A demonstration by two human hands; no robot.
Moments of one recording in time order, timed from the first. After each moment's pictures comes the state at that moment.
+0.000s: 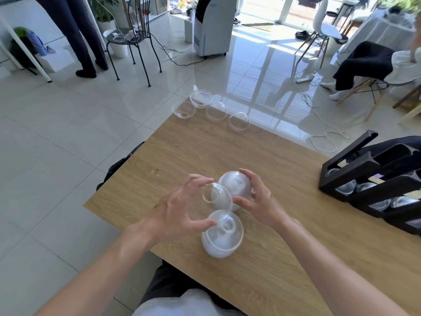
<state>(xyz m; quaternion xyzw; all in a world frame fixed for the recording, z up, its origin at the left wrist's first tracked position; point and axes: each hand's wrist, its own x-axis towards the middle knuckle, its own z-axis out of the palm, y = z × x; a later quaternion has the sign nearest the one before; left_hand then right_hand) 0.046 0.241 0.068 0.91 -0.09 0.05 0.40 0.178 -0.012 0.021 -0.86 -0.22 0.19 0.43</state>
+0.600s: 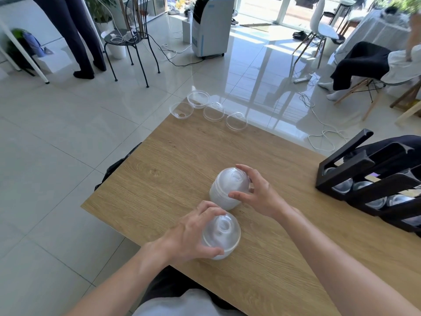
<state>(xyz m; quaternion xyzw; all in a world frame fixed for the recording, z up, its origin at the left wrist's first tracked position) 0.030 0.200 0.027 0.91 -0.12 -0.05 0.39 0.198 -0.013 0.031 -0.86 -0.23 0.20 0.40</state>
